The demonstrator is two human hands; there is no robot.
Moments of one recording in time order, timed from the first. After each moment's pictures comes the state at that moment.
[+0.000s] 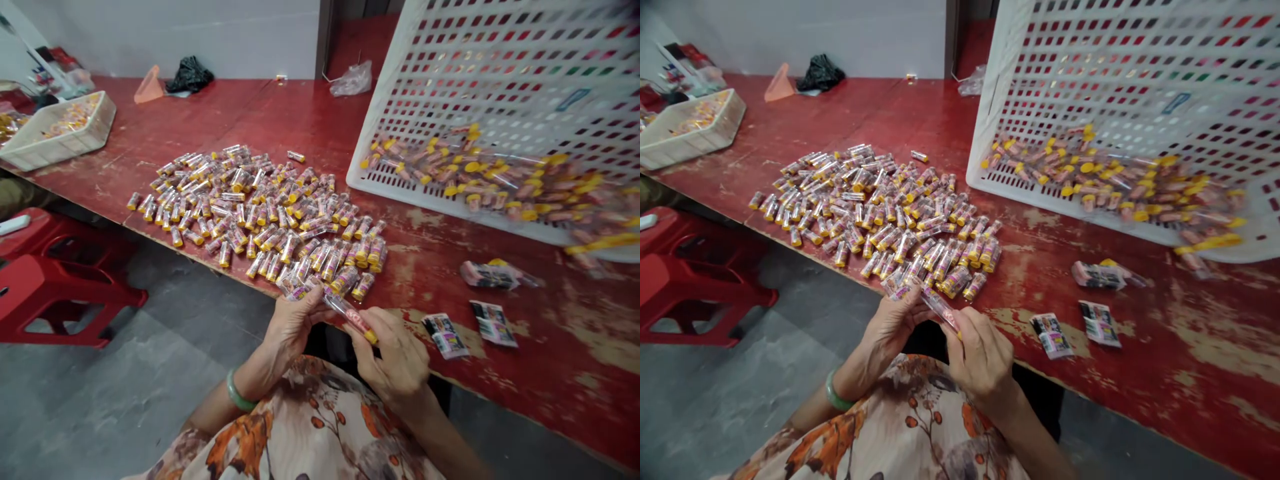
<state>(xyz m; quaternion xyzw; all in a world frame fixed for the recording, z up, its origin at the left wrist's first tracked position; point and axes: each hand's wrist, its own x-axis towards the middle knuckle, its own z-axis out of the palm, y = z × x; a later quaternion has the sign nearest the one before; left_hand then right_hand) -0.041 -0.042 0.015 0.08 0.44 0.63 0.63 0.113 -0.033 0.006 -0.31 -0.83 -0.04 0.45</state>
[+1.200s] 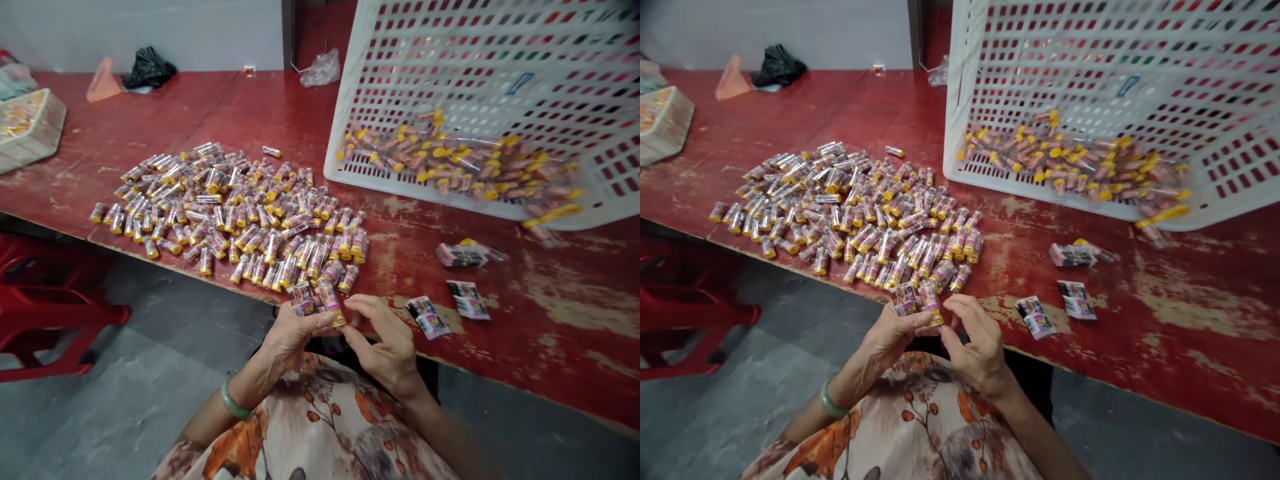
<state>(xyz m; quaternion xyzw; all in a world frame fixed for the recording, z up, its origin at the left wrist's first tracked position) -0.033 -0.045 0.008 0.15 0.44 0.52 0.72 0.120 -0.025 -0.002 -0.38 -0.77 0.20 0.47</state>
